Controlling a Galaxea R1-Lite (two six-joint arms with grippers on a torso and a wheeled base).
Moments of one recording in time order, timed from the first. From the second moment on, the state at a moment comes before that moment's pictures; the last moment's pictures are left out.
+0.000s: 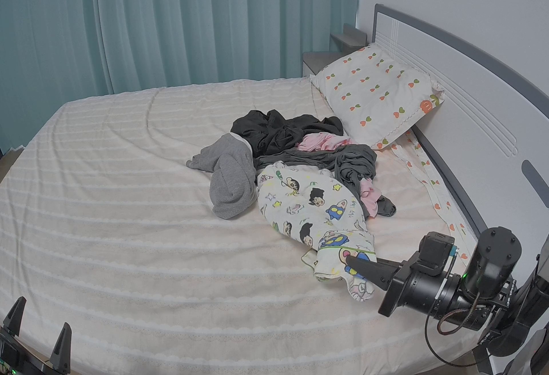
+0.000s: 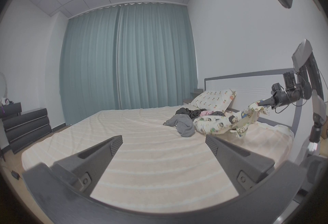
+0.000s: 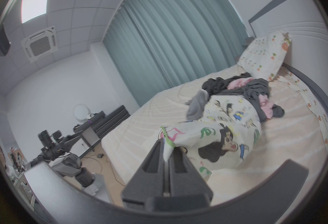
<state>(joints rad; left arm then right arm) 0.00 0.02 -0.02 -0.03 -0.02 0.03 0.76 1.80 -0.15 -1.55 0.08 0.41</state>
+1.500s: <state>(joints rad) -0.67 1.84 -0.13 -0.98 -0.35 -0.06 0.94 1.66 -0.70 -1.35 0.12 0.60</state>
